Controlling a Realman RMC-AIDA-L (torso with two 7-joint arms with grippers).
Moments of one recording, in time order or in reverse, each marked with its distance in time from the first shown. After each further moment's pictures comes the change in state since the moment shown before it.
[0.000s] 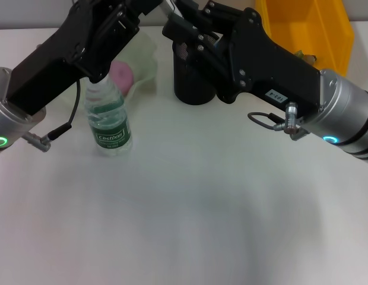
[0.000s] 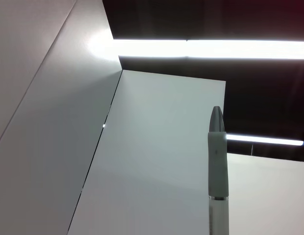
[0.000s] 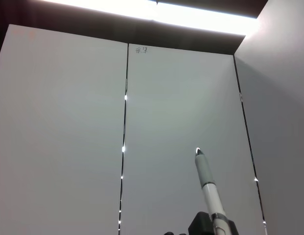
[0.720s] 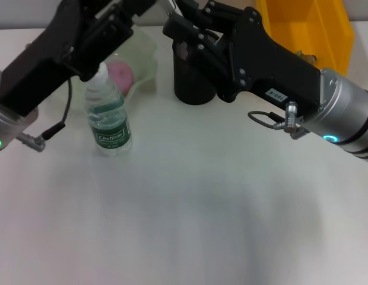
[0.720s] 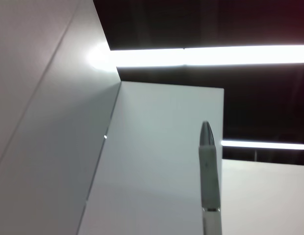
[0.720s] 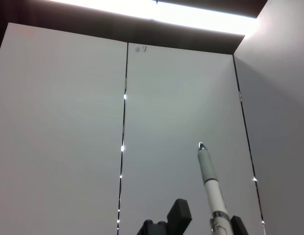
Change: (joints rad) left arm 0.015 -0.002 0.000 -0.004 -0.032 0.018 0.034; right arm 0.000 0.000 0.000 -0.004 0.001 0.004 -0.001
